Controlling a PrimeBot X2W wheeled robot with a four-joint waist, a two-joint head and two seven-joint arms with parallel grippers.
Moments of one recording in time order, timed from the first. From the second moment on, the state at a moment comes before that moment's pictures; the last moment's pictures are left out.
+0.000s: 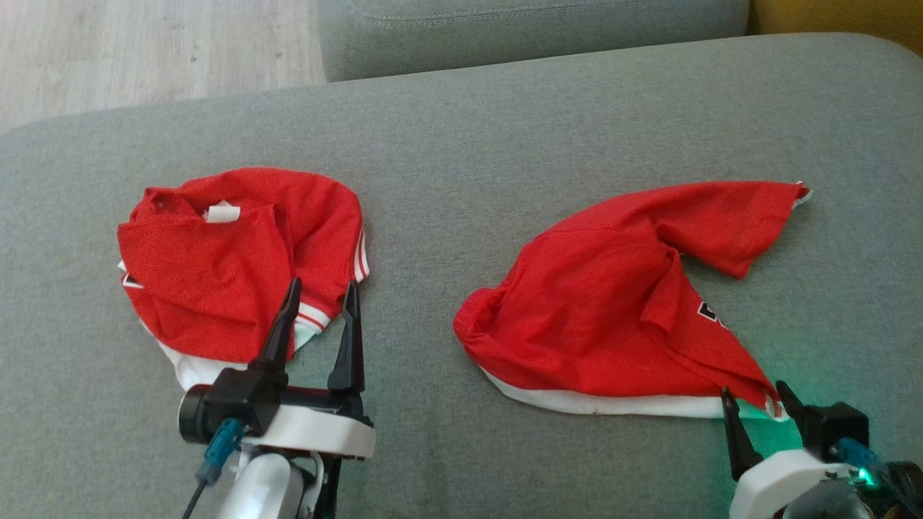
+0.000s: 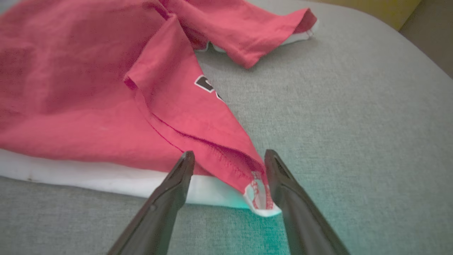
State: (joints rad) left arm -0.15 0.05 -0.30 0.28 -0.29 0.00 -0.25; right arm 0.11 -0.04 -0.08 0.24 -0.04 0.12 0.03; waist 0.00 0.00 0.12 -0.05
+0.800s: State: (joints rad) left arm -0.15 0.05 -0.30 0.28 -0.29 0.00 -0.25; right arm 0.11 -0.04 -0.17 0.26 -0.05 0.12 0.16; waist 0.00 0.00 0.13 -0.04
